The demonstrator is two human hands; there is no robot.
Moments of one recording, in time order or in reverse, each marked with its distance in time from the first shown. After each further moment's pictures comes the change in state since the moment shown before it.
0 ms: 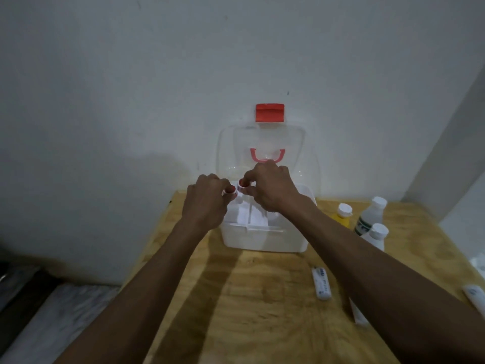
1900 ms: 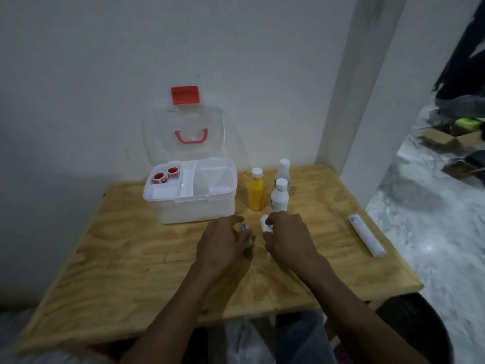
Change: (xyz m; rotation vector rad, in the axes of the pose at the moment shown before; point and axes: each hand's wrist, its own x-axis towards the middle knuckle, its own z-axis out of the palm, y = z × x) left_hand -0.133 0.147 0.058 -0.405 -0.253 -0.001; right_hand -0.236 0.060 -0.043 0.067 -0.053 0.563
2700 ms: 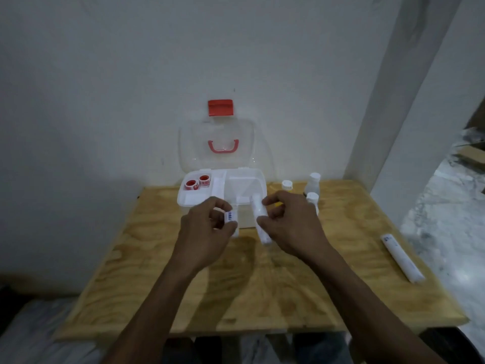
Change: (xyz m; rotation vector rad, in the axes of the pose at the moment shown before) left_hand -0.014 -0.008 -0.097 -0.237 0.166 -0.098; right_hand 0.008 -0.070 -0.036 0.372 0.065 -0.110
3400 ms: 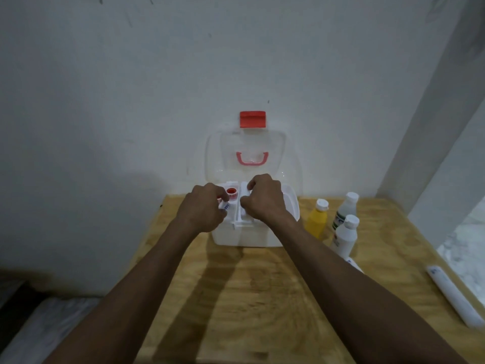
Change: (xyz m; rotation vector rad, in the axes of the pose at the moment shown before) left_hand 0.106 -0.036 -0.051 0.523 -0.105 0.066; right_hand 0.112 -0.059 0.094 -0.086 -0.040 0.011
